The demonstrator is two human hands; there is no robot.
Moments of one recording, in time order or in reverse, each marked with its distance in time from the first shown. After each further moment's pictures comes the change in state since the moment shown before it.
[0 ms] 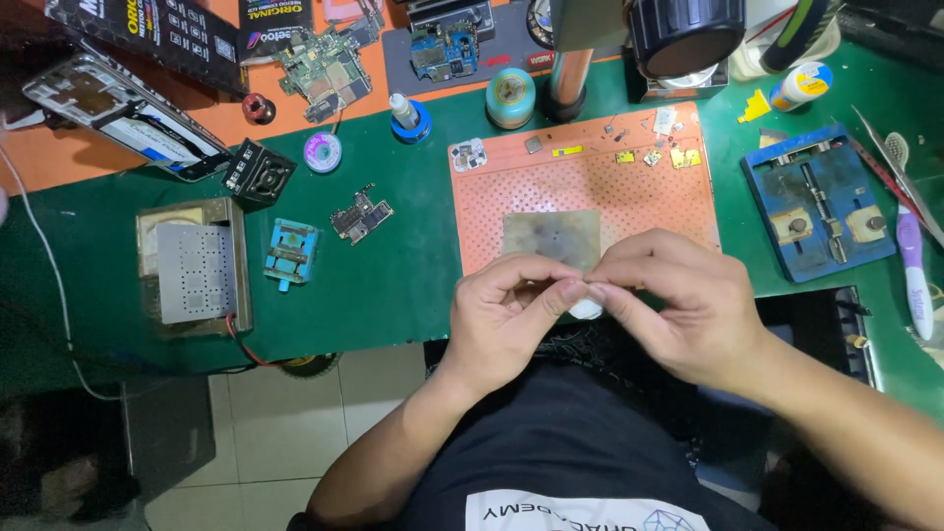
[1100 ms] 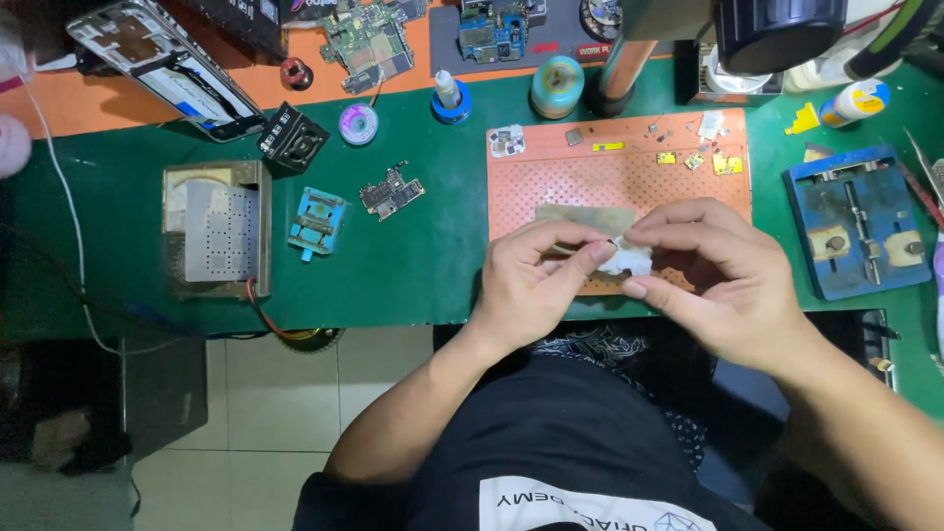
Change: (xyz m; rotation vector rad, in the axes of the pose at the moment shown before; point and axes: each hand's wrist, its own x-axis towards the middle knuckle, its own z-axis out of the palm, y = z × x) left_hand 0.014 -0.011 -0.010 0.284 -0.017 0.001; right_hand 0.005 0.015 -0.003 -0.074 -0.106 -0.016
